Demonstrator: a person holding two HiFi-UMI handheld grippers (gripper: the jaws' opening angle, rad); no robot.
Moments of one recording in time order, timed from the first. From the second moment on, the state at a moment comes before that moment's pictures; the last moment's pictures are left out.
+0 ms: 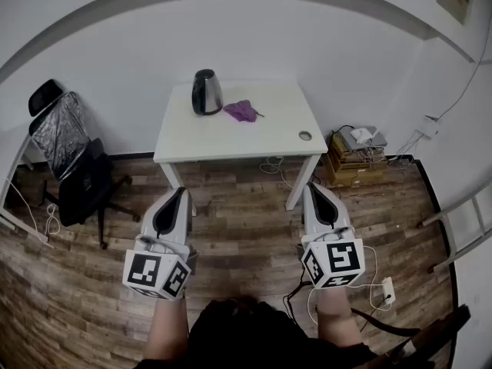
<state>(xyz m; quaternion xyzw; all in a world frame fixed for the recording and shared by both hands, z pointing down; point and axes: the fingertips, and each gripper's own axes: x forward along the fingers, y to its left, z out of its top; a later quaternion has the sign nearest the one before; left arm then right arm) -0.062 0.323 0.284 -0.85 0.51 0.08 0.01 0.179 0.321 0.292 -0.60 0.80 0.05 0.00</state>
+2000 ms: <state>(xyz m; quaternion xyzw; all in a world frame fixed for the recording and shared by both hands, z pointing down) -0.093 0.188 0.290 -0.86 0.49 0.12 -0.01 0.173 0.178 0.304 -0.60 0.80 0.03 0.02</state>
